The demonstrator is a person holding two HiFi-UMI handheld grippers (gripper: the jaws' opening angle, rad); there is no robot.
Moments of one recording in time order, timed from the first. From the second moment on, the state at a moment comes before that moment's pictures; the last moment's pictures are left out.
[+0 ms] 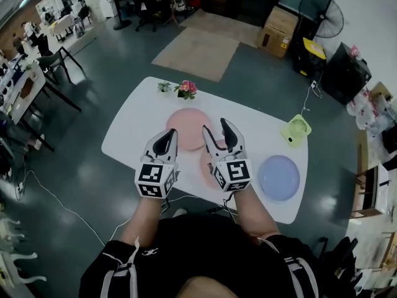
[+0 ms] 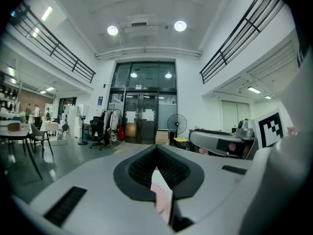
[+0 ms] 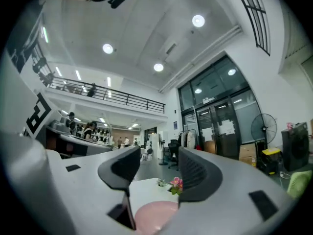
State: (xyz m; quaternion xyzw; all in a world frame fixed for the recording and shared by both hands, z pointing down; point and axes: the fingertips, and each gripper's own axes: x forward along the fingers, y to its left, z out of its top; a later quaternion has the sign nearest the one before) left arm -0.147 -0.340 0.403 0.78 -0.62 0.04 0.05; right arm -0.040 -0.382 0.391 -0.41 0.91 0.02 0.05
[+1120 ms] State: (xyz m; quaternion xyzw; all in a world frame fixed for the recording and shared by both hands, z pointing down) left arm -0.321 -0.240 0.461 0.61 -0.78 0.03 0.10; right arm -0.214 -0.419 0.739 -0.08 0.86 0.04 -0.51
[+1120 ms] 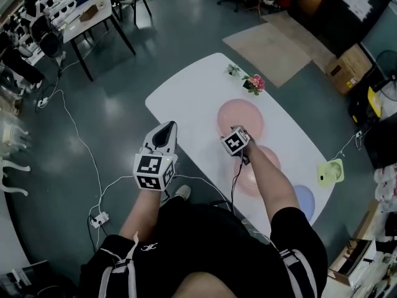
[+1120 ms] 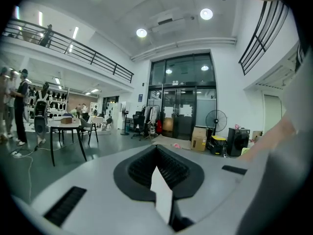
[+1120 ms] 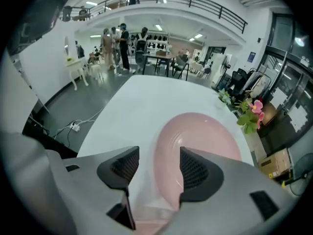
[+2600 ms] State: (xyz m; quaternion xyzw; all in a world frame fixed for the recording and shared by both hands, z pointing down) left arm -0.332 -0.265 0.452 0.71 -0.70 0.01 0.11; right arm -0.183 -0.378 0.628 -0.22 0.82 0.22 -0.47
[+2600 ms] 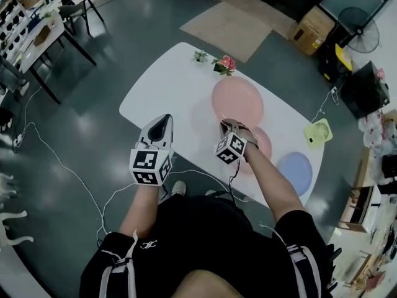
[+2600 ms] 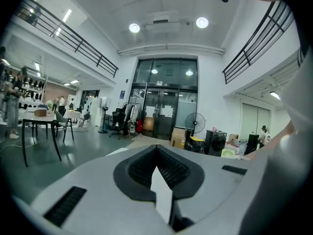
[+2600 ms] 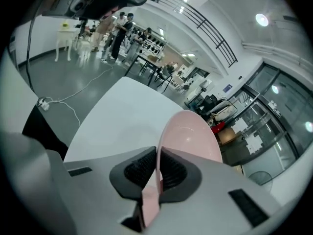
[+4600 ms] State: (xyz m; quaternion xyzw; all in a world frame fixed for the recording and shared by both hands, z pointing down) left arm -0.155 -0.336 0.443 0.84 -0.53 0.05 0.10; right arm 0.025 -0.365 0.460 -0.60 0.80 -0.03 -0.06
